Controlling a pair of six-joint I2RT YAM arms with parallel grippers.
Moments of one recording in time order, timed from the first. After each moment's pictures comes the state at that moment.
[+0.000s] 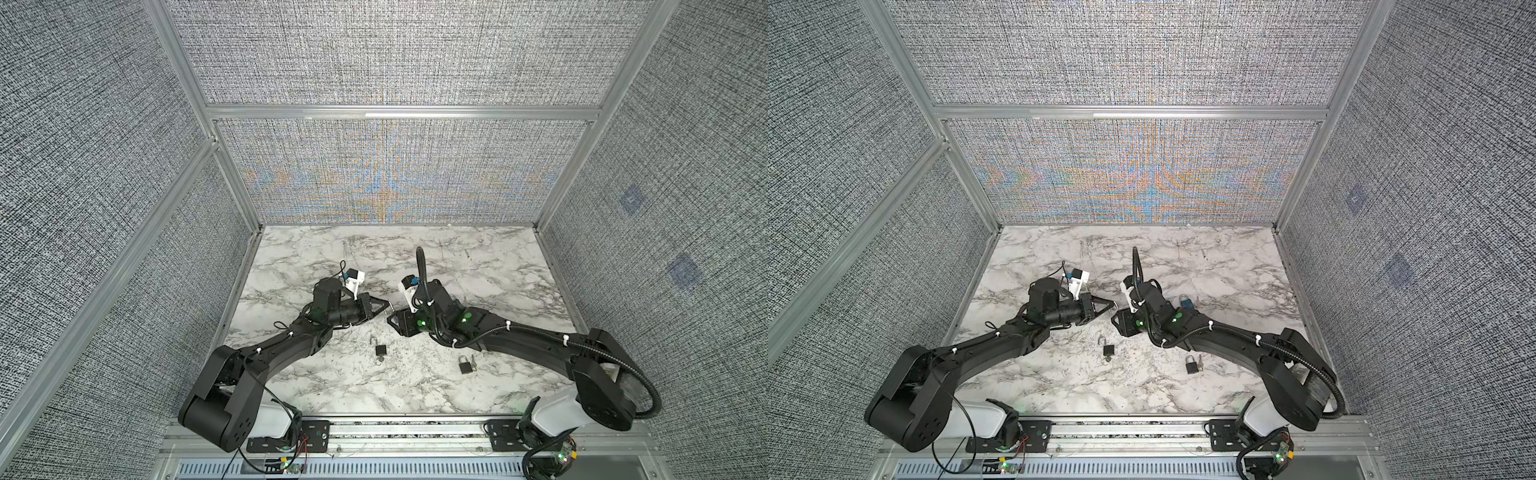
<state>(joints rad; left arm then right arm) -0.46 1.38 0.59 0.36 0.68 -0.91 0.88 1.52 0.95 -0.12 -0.09 0.49</state>
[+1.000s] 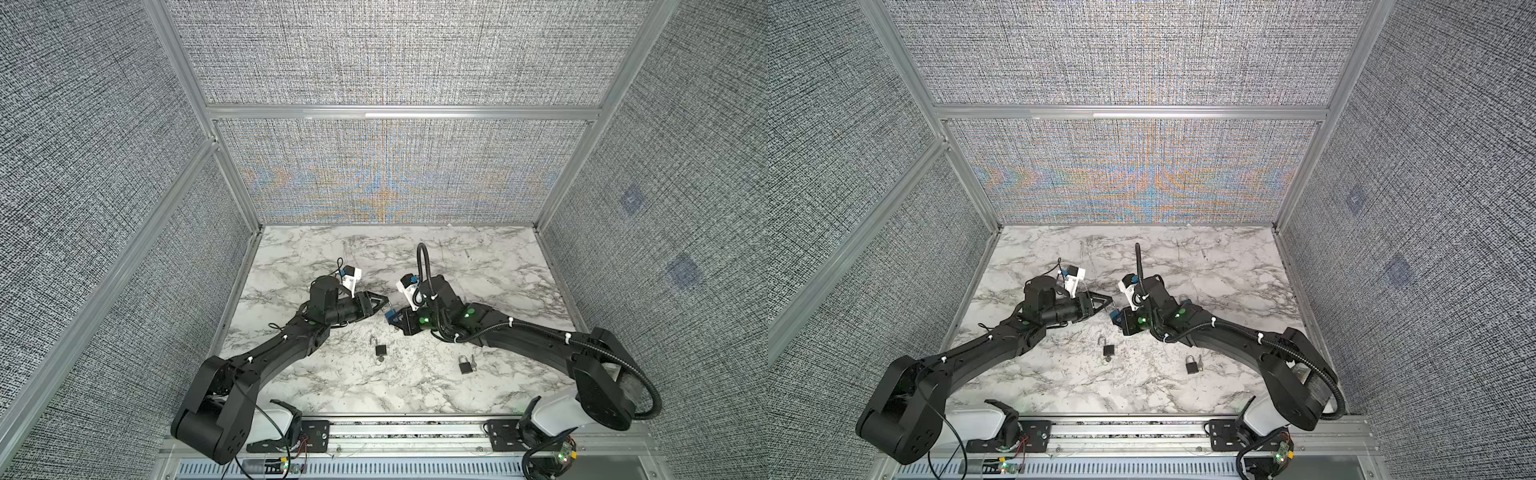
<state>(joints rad) -0.45 1.31 0.61 0.26 0.65 -0.84 0.82 1.51 0.96 -0.15 -0.31 0.49</state>
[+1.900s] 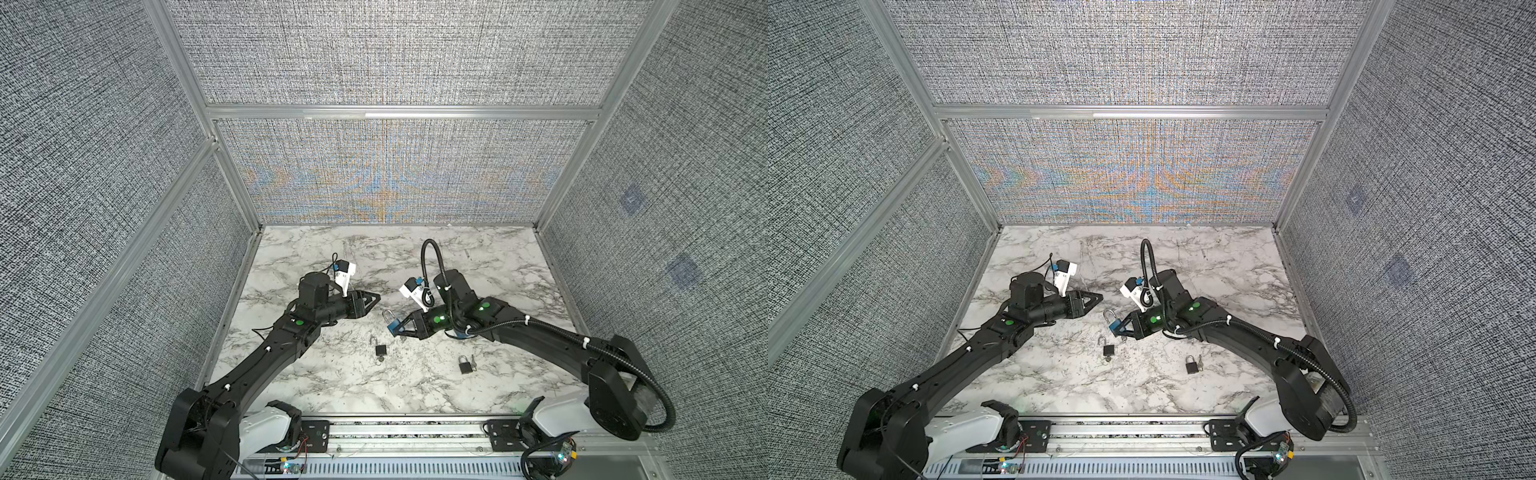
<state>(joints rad) -0.41 1.19 0.68 0.02 0.64 -0.58 0.72 1.43 0.95 -0.26 -0.70 0.42</state>
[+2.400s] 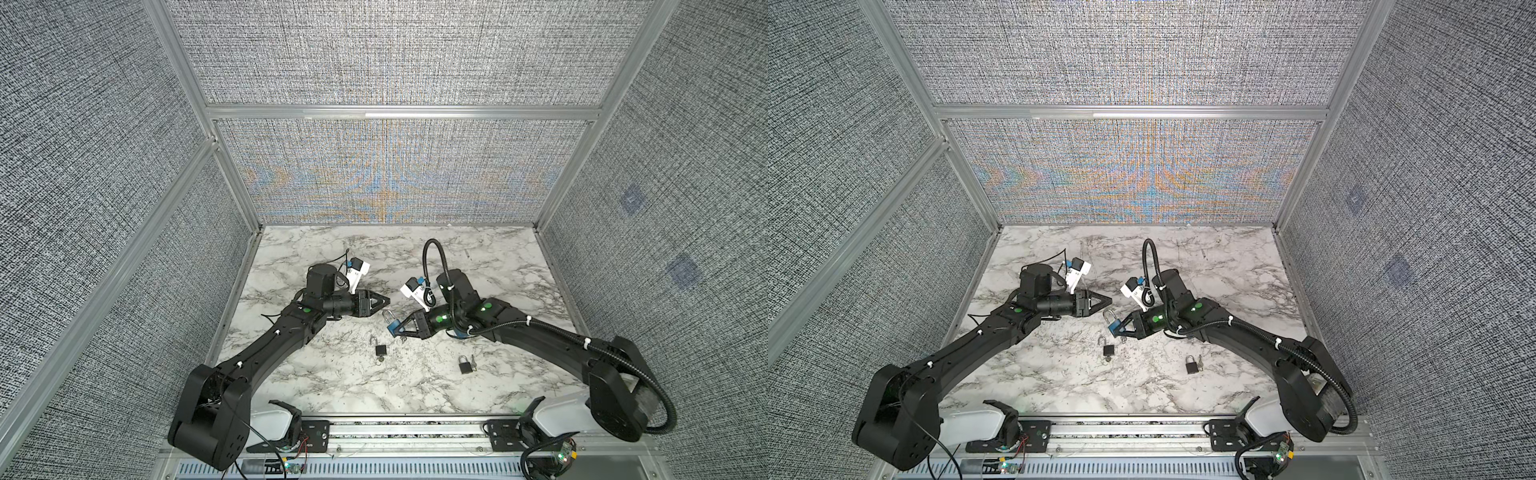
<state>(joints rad) -0.42 1.29 0.76 -0.02 0.84 -0.48 0.71 1.44 0.93 -0.21 -0.78 0.46</state>
